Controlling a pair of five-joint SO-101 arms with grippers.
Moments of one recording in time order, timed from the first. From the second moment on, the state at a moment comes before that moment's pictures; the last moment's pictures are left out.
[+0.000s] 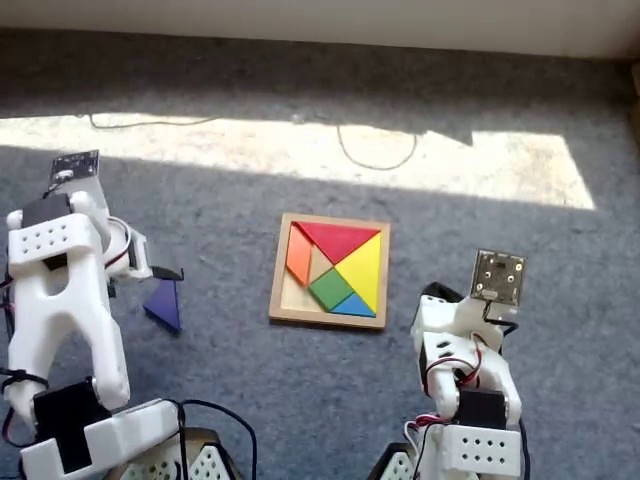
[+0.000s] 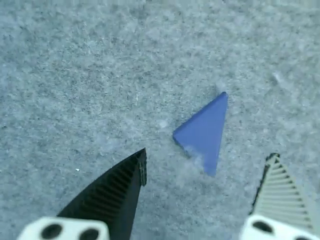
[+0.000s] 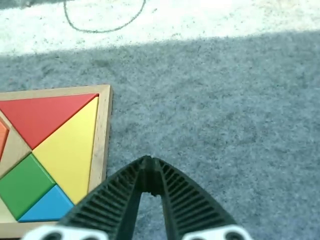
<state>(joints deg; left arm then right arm) -26.9 -10.3 28.8 77.4 1.0 -1.4 -92.1 91.6 45.0 -2.6</state>
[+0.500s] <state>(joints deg) -28.8 -10.3 45.6 56.7 -3.2 -1.4 -92.1 91.6 45.0 -2.6</state>
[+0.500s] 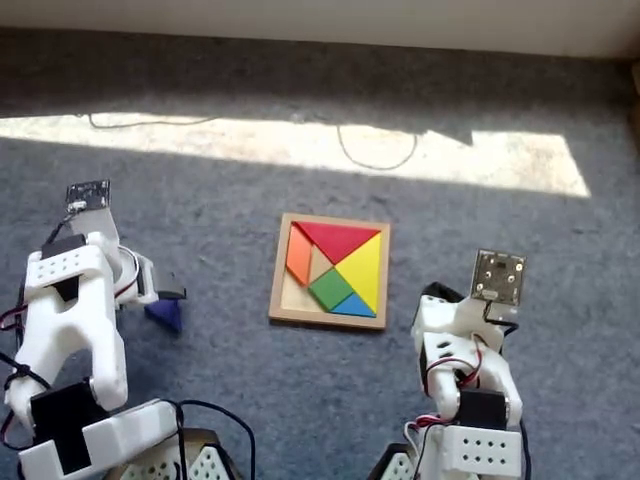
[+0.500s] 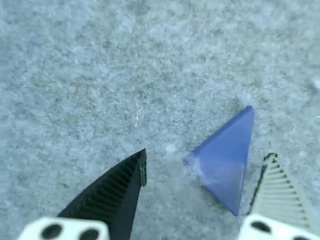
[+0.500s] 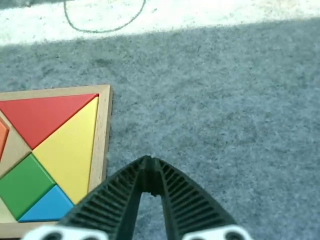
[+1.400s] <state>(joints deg) -25.9 4.7 33.2 61.7 -2.9 -1.4 -92.1 91.6 45.0 -2.6</state>
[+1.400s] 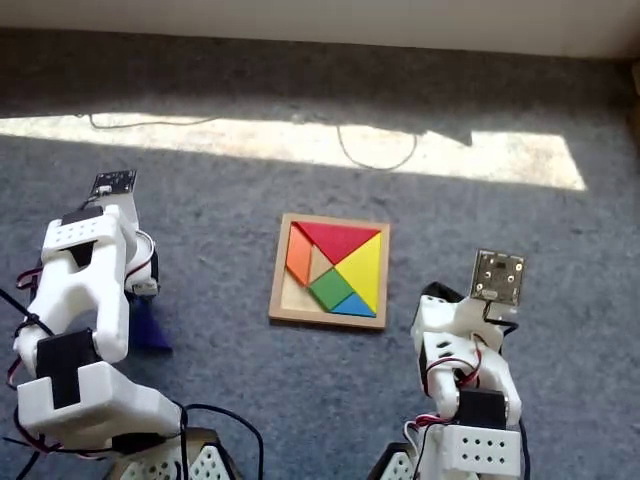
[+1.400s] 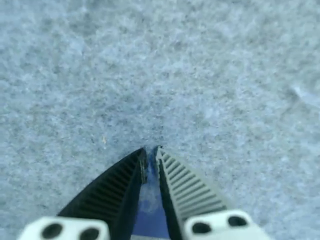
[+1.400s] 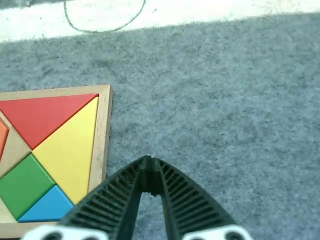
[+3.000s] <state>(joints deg) -32.4 -28.2 61.1 54.5 -14.5 -1.4 -92.1 91.6 45.0 -2.6</state>
